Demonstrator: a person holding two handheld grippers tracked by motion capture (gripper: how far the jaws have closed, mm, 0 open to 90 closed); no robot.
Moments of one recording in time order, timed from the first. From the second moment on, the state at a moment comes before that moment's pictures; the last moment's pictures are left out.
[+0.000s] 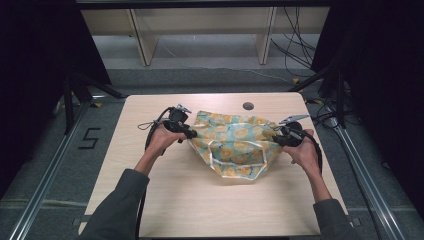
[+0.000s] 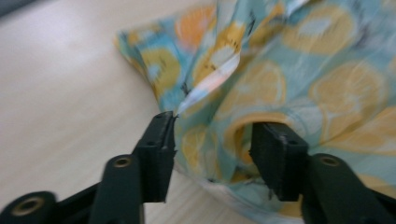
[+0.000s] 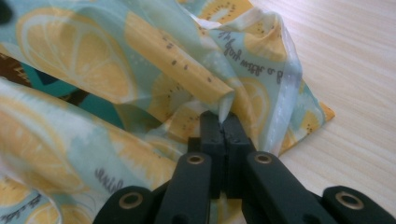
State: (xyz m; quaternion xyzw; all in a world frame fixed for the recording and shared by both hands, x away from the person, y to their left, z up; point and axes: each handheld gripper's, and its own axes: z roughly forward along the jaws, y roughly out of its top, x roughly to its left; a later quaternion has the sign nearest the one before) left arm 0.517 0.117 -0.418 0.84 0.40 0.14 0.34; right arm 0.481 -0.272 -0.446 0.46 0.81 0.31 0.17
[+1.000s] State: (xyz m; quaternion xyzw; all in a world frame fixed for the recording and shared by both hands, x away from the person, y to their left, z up) left arm 0.522 0.021 -0.432 0.93 0.24 0.10 0.28; right arm 0.474 -0.274 -0.440 0.44 0.81 0.33 0.18
